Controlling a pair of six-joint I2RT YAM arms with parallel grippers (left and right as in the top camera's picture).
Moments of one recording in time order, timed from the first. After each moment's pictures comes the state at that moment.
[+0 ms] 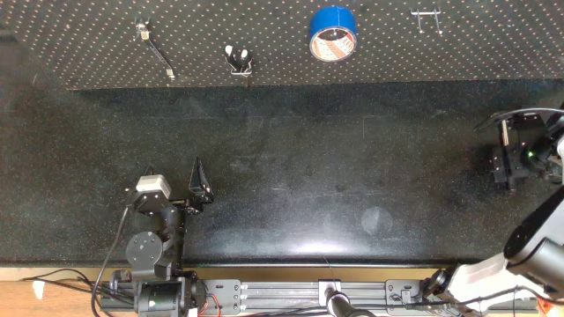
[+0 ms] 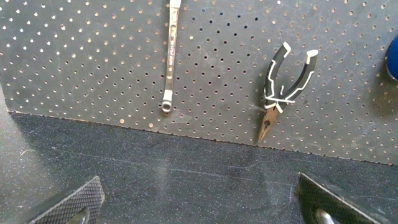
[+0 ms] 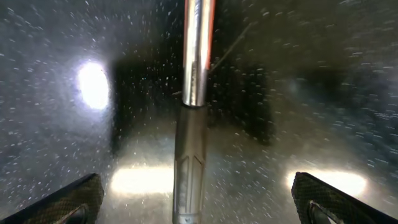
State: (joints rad) left arm 0.08 0.01 0.01 -0.07 0.03 -0.16; right arm -0.62 1.78 1.15 -0.89 0.02 -0.68
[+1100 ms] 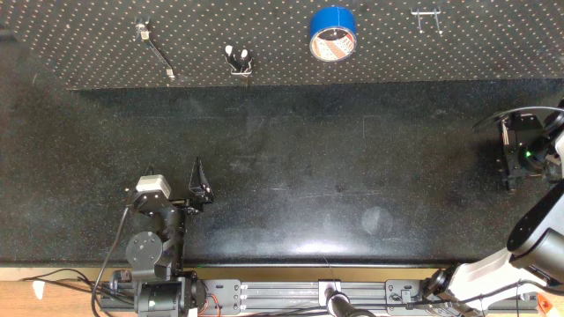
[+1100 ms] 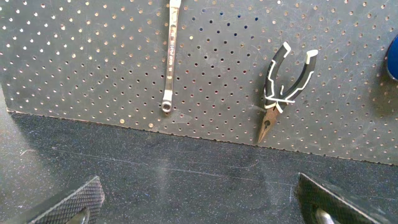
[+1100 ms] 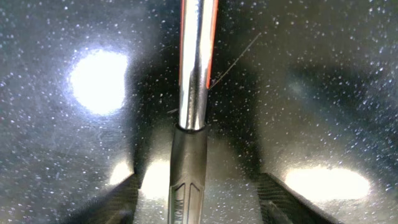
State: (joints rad) left arm 0.08 0.01 0.01 -0.07 0.03 -0.16; right arm -0.62 1.82 1.15 -0.86 0.02 -0.69
